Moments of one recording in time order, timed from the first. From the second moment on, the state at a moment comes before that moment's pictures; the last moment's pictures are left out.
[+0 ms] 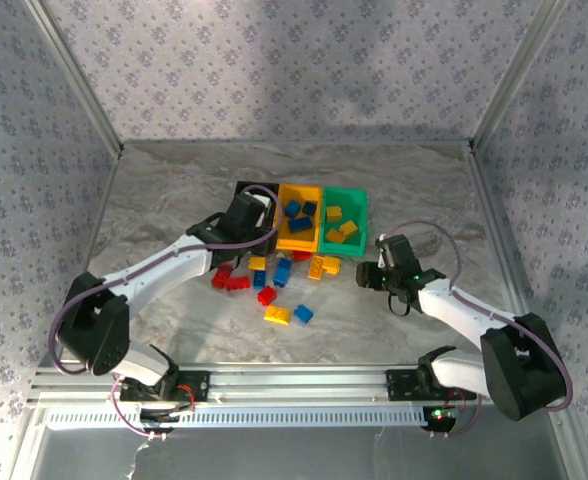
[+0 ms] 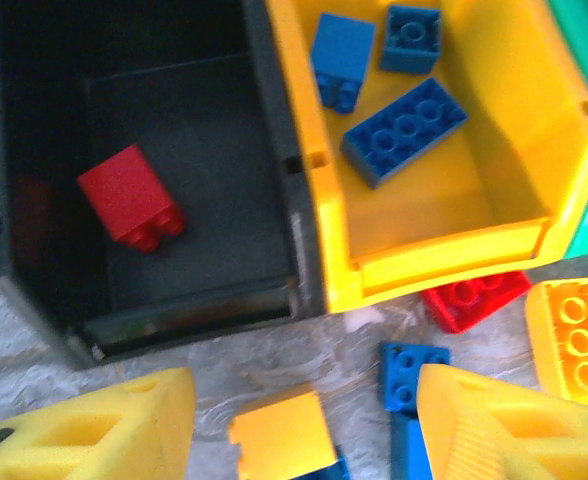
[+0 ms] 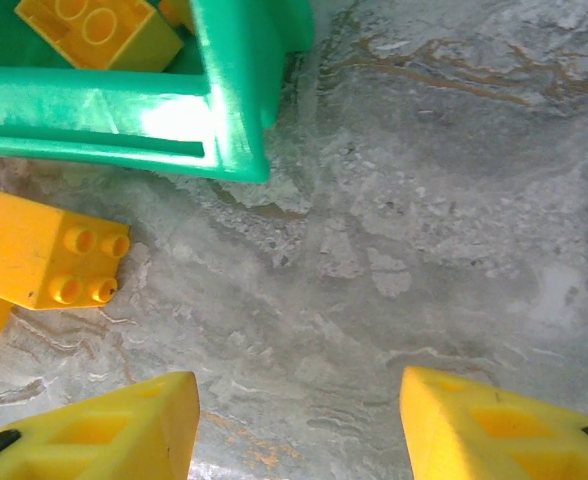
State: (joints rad) left arm -0.67 1.45 1.02 -0.44 -0.17 -0.31; right arm 0.41 1.20 0.50 -0.21 -0.01 0.40
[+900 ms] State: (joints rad) left arm -0.58 1.40 0.82 -0.66 0.04 -0.39; right arm 0.47 1.25 0.54 -0.24 0.07 0.39
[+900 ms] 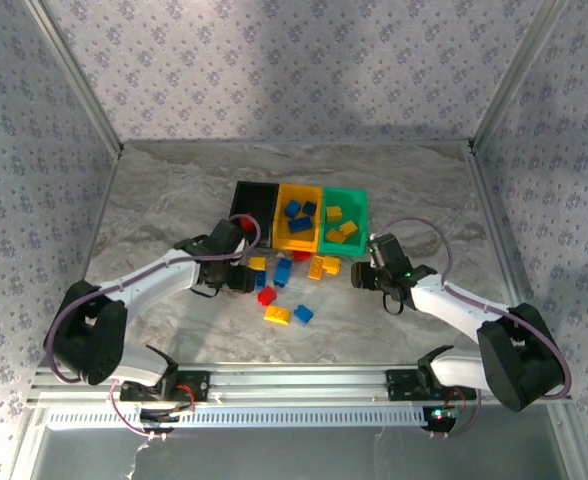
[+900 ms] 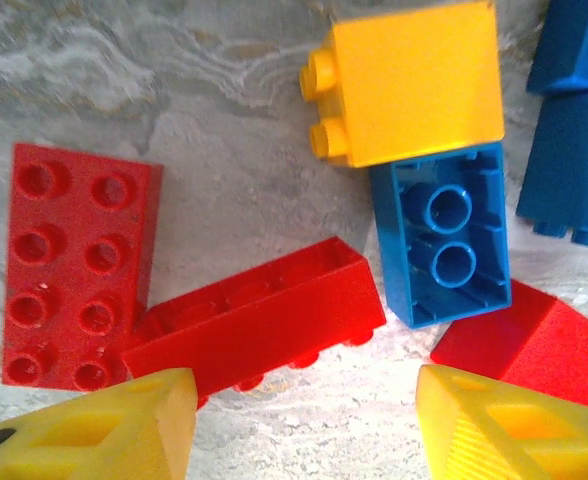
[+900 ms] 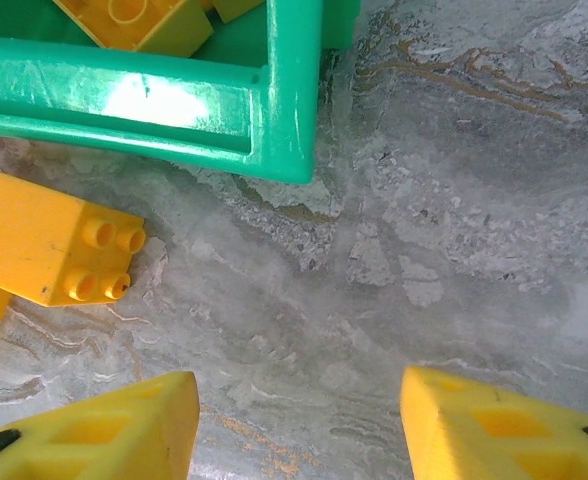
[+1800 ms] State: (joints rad) left arm -0.59 1.51 0.93 -0.77 -0.07 -0.50; right arm 0.47 1.24 0.54 -0.23 0.06 0.39
